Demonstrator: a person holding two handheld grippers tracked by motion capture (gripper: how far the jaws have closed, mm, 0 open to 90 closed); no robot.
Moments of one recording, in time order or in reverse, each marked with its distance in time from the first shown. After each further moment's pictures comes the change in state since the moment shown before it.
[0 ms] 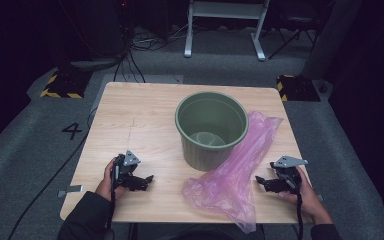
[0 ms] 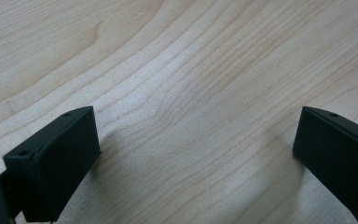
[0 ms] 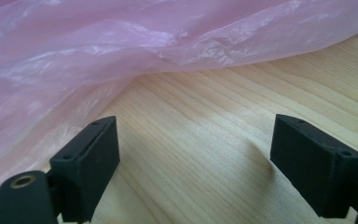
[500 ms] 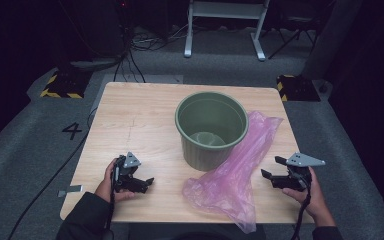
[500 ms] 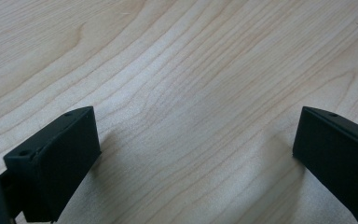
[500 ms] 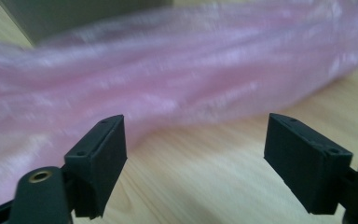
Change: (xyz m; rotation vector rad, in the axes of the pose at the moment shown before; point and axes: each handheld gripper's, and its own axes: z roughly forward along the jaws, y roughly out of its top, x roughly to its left) left arm -0.003 -0.002 -0.002 -0.003 -0.034 0.033; right arm 0.000 0.018 -0.038 -0.177 0.023 0.019
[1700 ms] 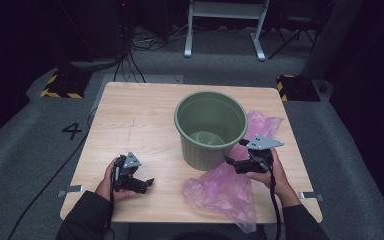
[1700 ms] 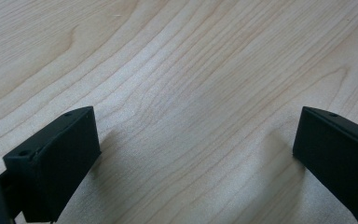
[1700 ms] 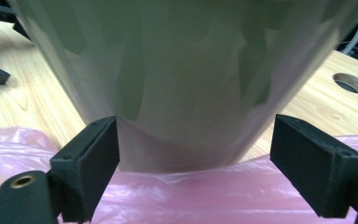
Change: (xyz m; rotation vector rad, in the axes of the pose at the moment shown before) left arm 0.001 0.001 0.001 0.001 -0.024 0.019; right arm 0.060 0.079 0.066 -0.073 0.110 -0.137
